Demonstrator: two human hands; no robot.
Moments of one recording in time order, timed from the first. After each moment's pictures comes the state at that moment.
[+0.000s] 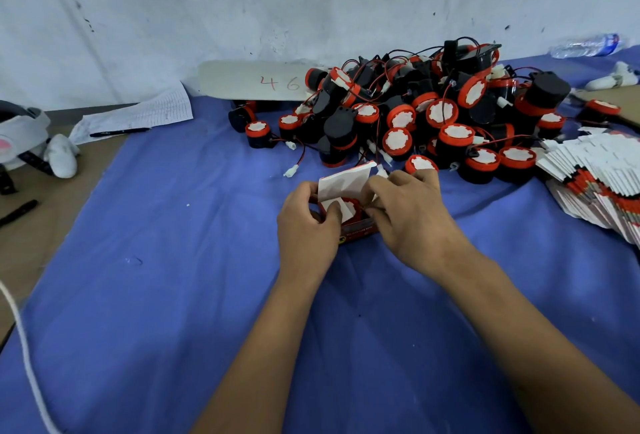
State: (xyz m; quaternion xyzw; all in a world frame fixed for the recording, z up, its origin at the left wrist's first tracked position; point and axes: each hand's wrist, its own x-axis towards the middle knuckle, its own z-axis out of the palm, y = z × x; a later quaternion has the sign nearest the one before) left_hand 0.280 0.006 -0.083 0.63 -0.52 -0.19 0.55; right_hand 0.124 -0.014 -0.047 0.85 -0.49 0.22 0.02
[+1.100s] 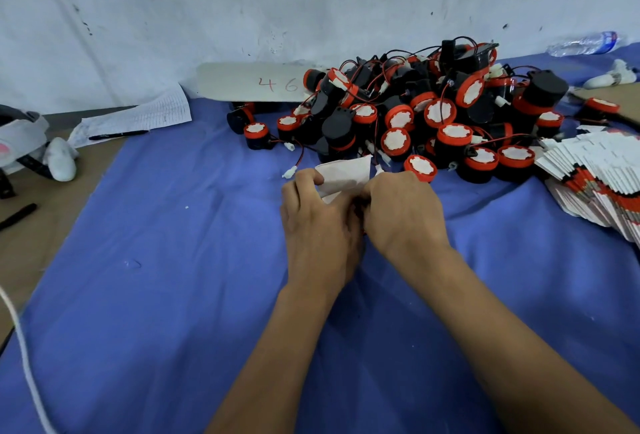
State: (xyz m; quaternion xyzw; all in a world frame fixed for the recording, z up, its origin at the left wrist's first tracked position) left_hand 0.264 0.014 -0.078 0.65 -0.65 0.08 0.38; right_hand 0.153 -0.011 -0.031 0.76 -0.63 0.18 0.00
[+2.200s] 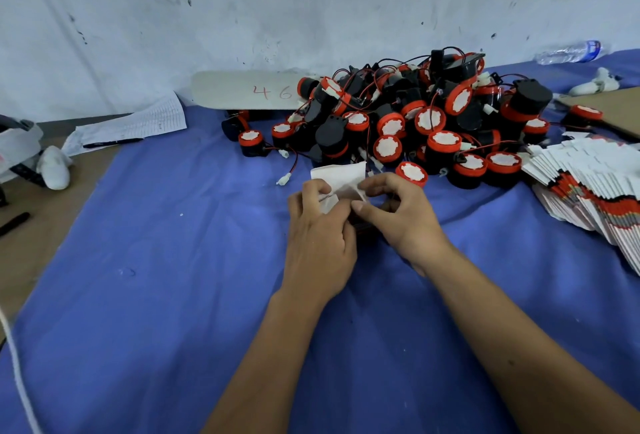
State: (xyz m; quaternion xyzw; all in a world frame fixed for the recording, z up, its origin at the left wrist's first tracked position) left_hand 0.267 0.009 -0.091 0.60 -0.70 0.00 0.38; right_hand 0.120 -0.036 -0.074 0.64 -0.47 0.46 -0.39
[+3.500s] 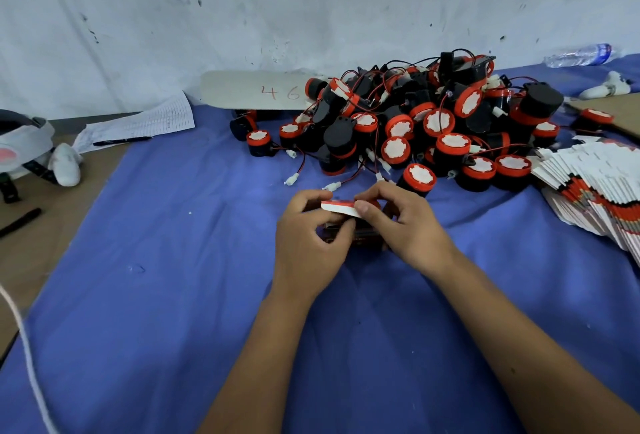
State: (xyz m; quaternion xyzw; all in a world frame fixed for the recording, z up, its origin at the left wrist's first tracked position) left_hand 0.289 0.017 -0.084 0.56 -0.64 -0.08 0.52; right_hand 0.120 -0.031 -0.072 0.74 -0.41 0.42 -0.33
